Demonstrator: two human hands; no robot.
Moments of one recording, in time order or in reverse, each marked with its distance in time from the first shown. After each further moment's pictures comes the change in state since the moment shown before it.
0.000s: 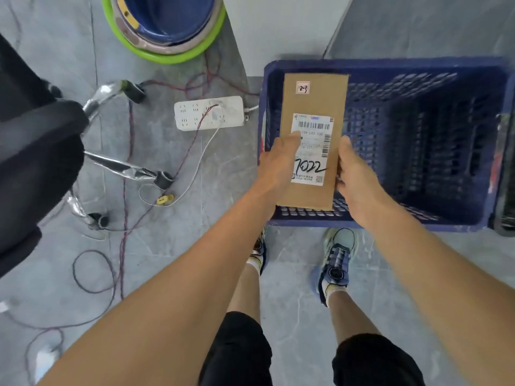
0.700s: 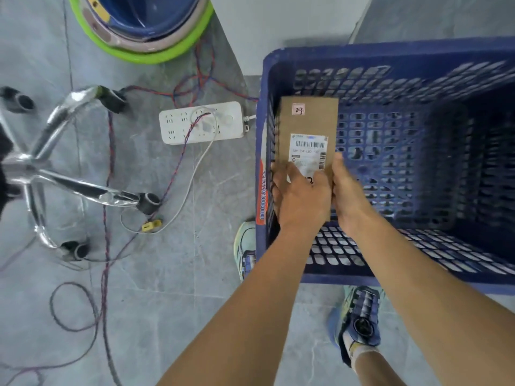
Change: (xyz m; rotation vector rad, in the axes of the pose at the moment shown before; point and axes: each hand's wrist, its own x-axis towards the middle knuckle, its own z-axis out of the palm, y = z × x) left_hand 0.106 -0.042 0.051 0.340 0.203 0.065; right_hand 0.152 0.064 0.026 0.066 -0.035 -0.019
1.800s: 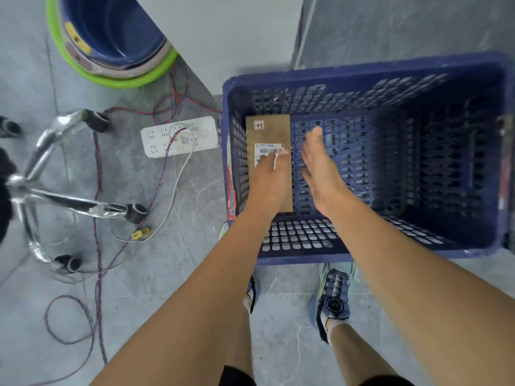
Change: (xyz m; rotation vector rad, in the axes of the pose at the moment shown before) left_hand -0.037 0.043 -0.032 -0.240 -0.128 0.036; right_hand -0.049 -0.066 -0.011 -0.008 -0.019 -0.048
